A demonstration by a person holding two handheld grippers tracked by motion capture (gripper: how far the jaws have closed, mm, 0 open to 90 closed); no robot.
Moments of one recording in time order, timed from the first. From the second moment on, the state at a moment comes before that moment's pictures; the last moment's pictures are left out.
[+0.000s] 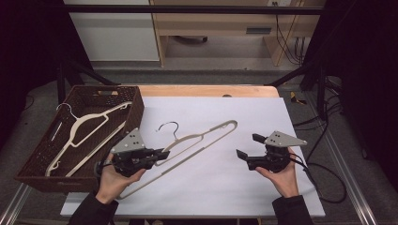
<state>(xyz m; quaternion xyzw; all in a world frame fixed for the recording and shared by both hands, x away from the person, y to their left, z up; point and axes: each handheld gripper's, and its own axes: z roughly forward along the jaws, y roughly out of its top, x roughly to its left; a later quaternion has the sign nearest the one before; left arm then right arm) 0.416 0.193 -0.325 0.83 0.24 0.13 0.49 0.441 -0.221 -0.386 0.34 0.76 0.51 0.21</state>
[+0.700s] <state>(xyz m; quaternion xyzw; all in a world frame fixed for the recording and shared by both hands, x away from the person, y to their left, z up) 0.447 0.284 -0.255 0.80 0.27 0.19 0.50 0.442 -0.233 -0.393 0.37 0.76 0.49 0.22</state>
